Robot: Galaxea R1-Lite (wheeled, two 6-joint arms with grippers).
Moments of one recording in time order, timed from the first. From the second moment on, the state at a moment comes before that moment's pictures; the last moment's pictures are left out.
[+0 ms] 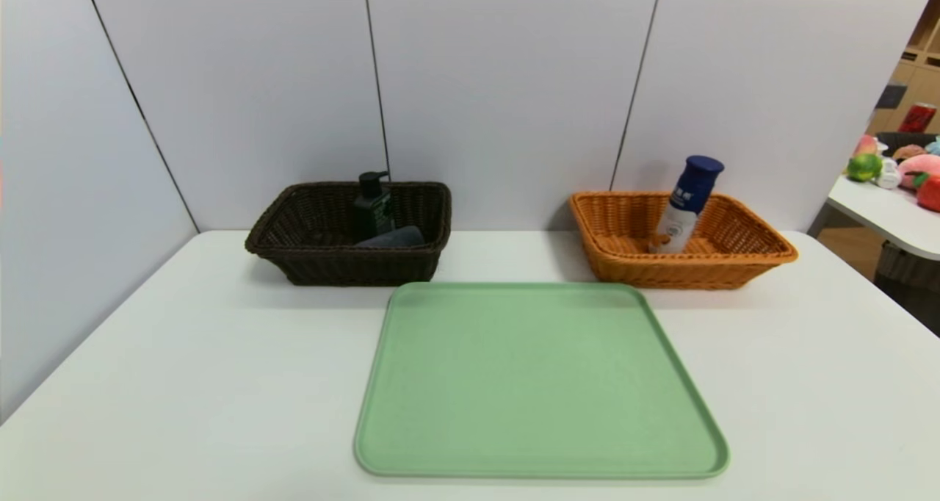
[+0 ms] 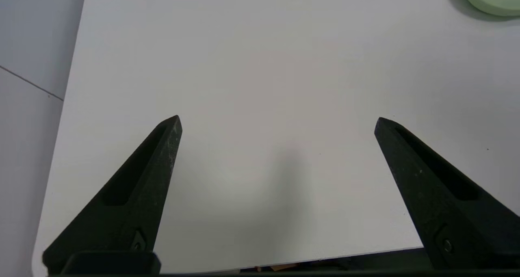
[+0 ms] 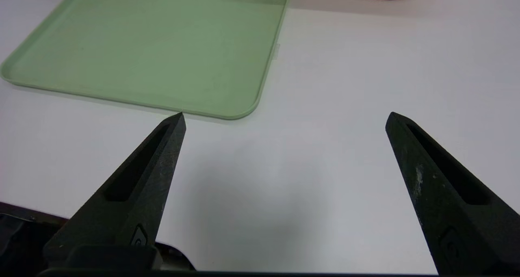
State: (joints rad) left arm 0.03 0.32 -0.40 0.47 -0.06 0.20; right arm -0.22 0.40 -0.51 0.44 0.42 -0.10
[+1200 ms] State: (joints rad) left arm 0.03 0.20 -0.32 0.47 -0.09 0.20; right arm 0.02 0.23 -0.54 0.63 0.30 -0.03
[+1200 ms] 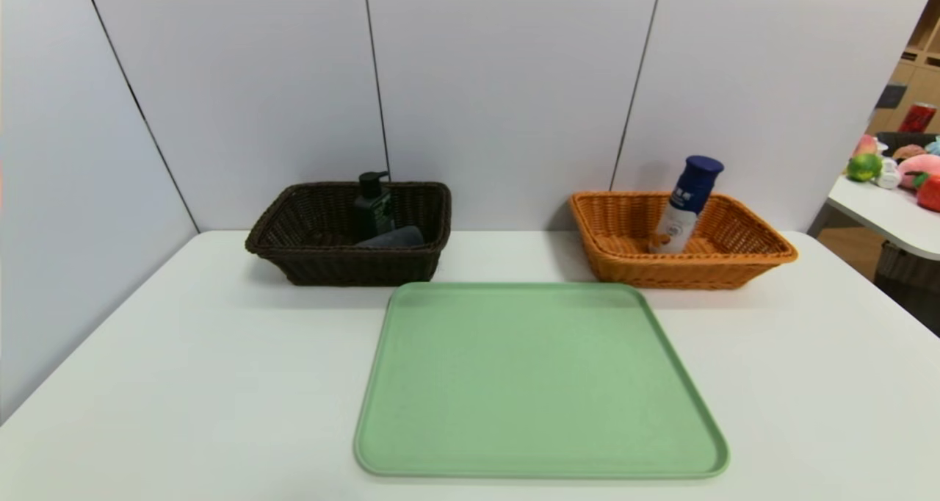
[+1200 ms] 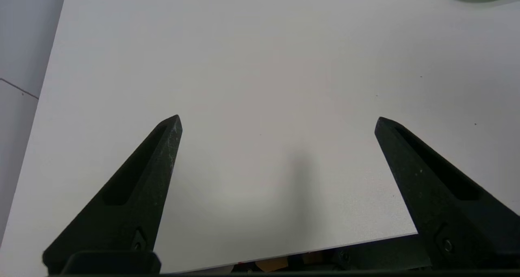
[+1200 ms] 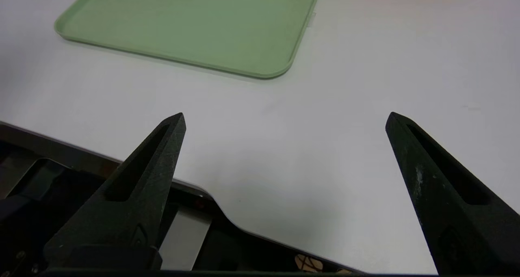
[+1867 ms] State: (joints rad) left arm 0.01 0.10 -0.24 0.37 -0.09 0.20; right arm 0.00 0.09 -0.47 0.57 0.30 -0.03
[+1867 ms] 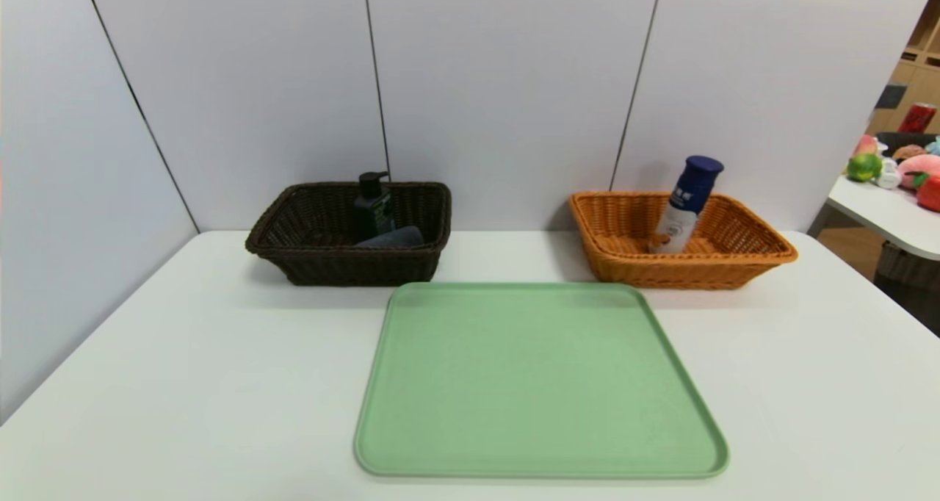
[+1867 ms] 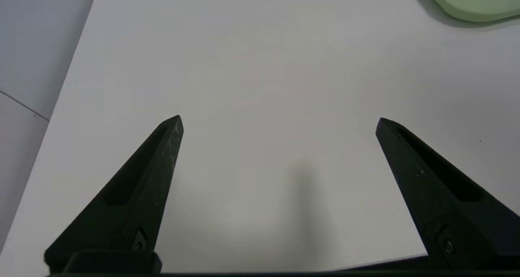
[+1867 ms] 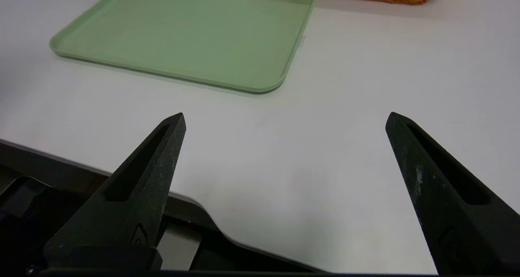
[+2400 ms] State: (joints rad) left arm 0.00 0.00 -0.10 0.05 -0.09 0.13; right arm 0.00 0.00 -0.16 0.06 0.29 -0.02
